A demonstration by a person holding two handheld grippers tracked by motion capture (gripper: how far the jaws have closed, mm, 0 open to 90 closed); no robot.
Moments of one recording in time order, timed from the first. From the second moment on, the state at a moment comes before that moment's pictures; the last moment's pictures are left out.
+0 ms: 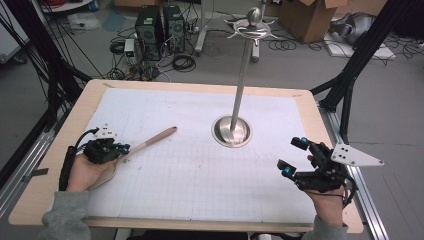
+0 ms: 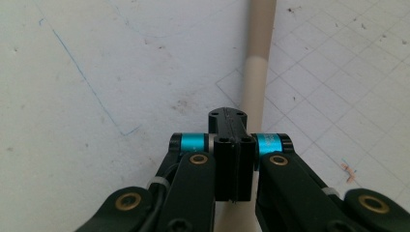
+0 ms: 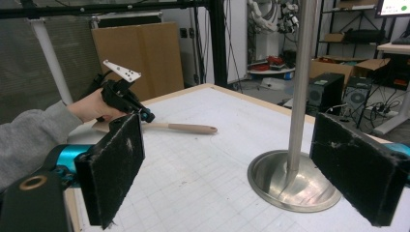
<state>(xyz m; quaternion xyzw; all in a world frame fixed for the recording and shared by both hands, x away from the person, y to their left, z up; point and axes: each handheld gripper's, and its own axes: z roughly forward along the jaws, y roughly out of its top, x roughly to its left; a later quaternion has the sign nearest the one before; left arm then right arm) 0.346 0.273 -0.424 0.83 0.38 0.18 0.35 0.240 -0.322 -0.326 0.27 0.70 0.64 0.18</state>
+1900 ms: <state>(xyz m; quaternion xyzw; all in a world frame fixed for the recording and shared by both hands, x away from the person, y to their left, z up) 0.353 0.265 -0.424 0.84 0.45 0.11 0.29 0.242 -0.320 -0.329 0.27 0.70 0.64 0.17</state>
